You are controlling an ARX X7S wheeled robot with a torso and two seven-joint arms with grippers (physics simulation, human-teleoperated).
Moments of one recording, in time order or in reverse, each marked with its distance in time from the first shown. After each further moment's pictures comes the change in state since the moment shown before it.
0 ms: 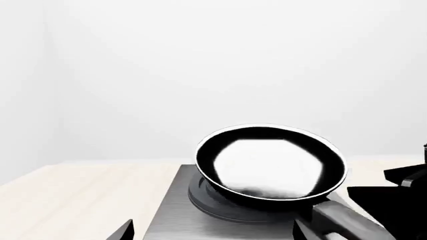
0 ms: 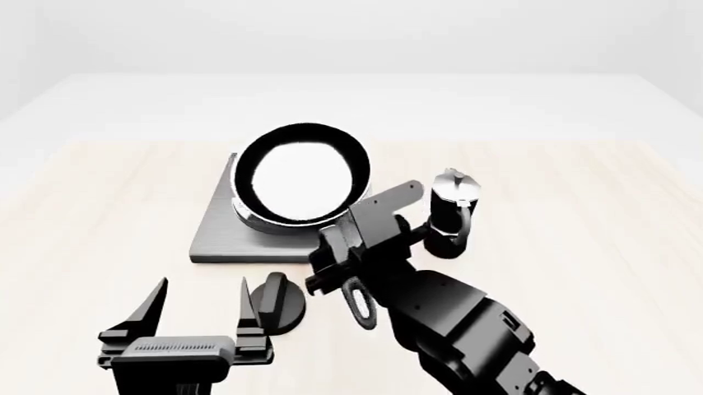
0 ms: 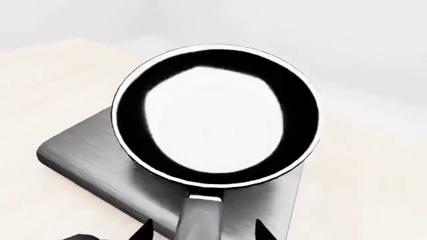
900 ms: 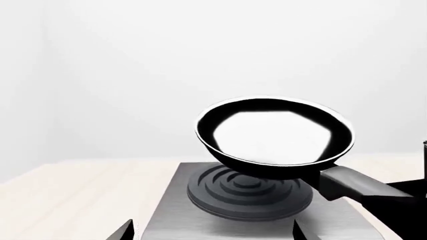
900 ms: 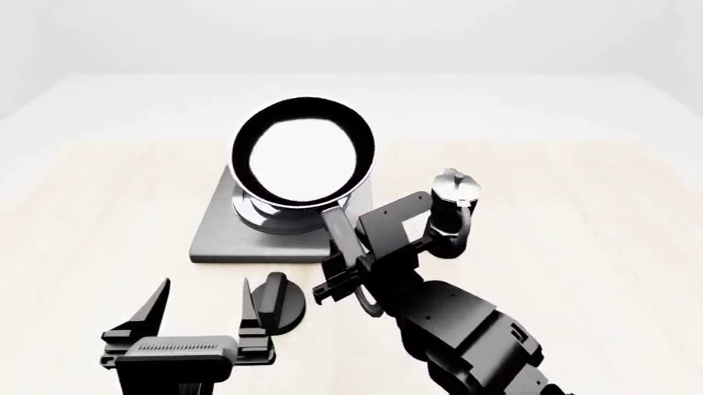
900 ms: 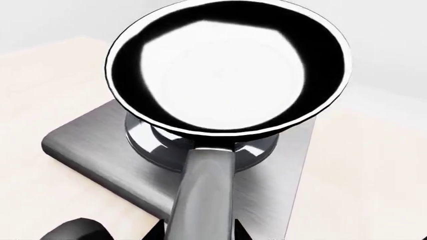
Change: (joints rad) left arm -0.002 0.012 -0.003 -0.010 0.008 -0.003 0.010; right arm -0.045 0.031 0.005 0.004 0.001 -0.056 -0.041
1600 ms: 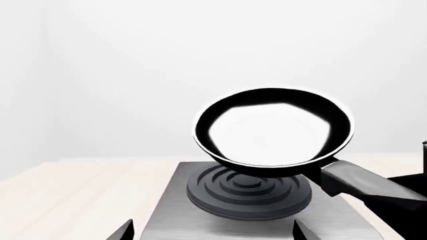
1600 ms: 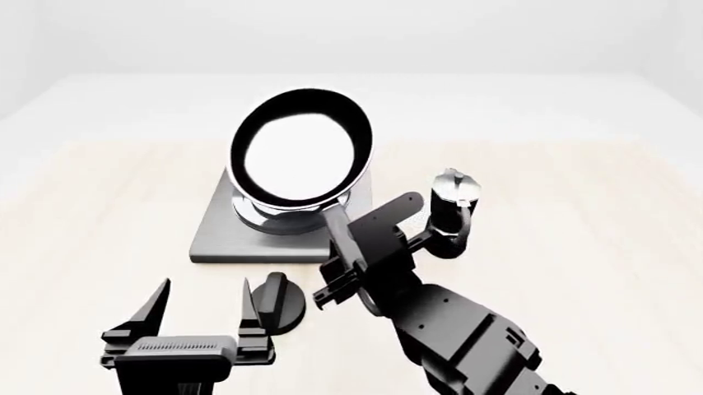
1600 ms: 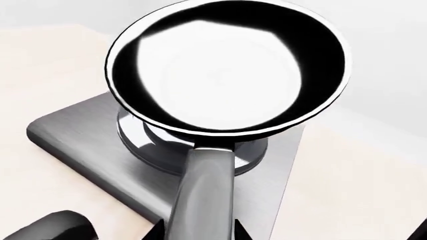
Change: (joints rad) left arm 0.002 0.005 -0.008 0.002 -0.003 -0.004 0.010; right arm 0.011 0.018 -0.066 -0.044 -0.085 0.012 0.036
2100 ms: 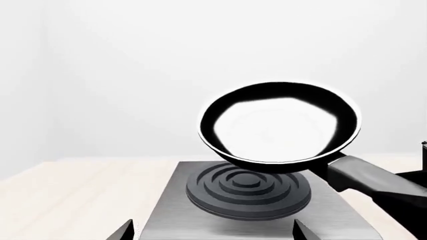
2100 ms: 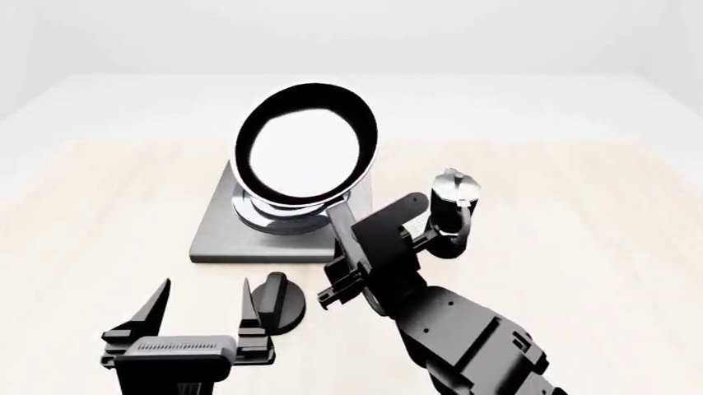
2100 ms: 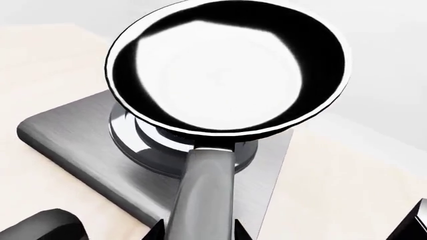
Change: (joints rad) left arm 0.001 0.004 -0.005 0.000 0.000 -0.001 0.007; right arm -0.010 0.023 0.000 -0.040 -0.019 0.008 0.018
